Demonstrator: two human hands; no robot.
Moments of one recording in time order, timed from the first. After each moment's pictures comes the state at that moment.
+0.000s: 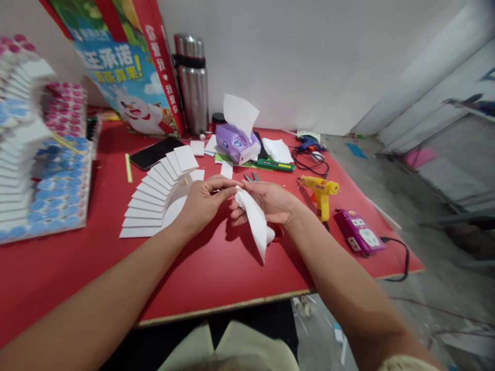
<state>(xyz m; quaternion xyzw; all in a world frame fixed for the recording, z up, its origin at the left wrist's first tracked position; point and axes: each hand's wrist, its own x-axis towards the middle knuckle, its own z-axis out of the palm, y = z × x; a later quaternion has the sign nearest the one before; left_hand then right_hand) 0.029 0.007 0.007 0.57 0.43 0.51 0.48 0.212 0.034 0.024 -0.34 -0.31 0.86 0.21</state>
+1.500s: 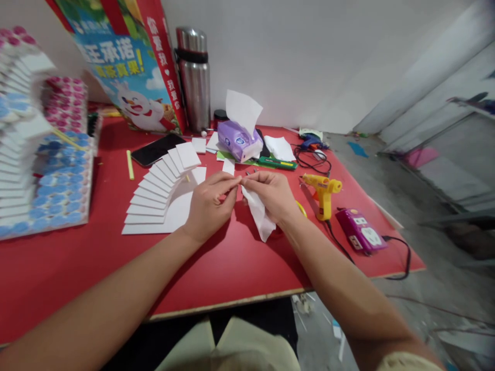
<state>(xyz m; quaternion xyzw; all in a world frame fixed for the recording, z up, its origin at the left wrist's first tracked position) 0.035 0.003 -0.013 0.74 0.38 0.55 0.10 0.192 0.020 0.016 -0.48 -0.44 0.59 0.47</state>
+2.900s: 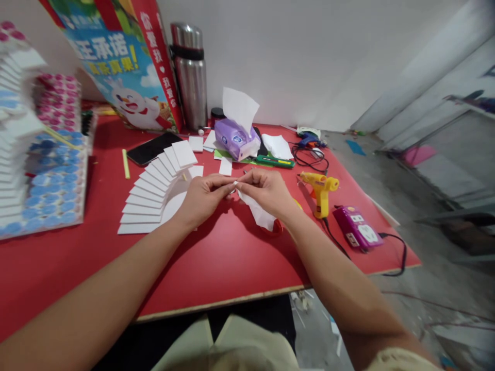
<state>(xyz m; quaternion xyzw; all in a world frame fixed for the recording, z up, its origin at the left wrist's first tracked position) 0.027 0.012 -0.003 0.57 0.44 0.49 0.49 0.205 0.027 0.012 -0.46 -0.66 0.45 0.38</state>
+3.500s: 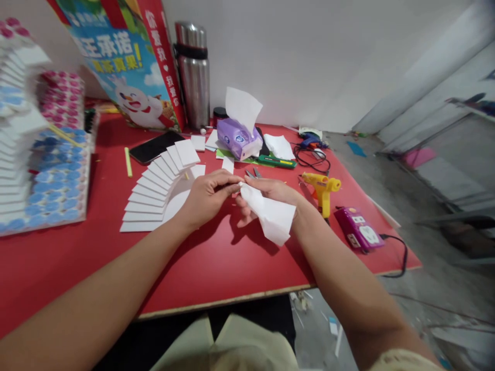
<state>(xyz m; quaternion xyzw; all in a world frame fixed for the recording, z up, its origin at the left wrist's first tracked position) 0.023 0.012 -0.001 0.68 0.39 0.49 0.38 0.216 0.033 0.026 -0.34 -0.33 0.86 0.19</state>
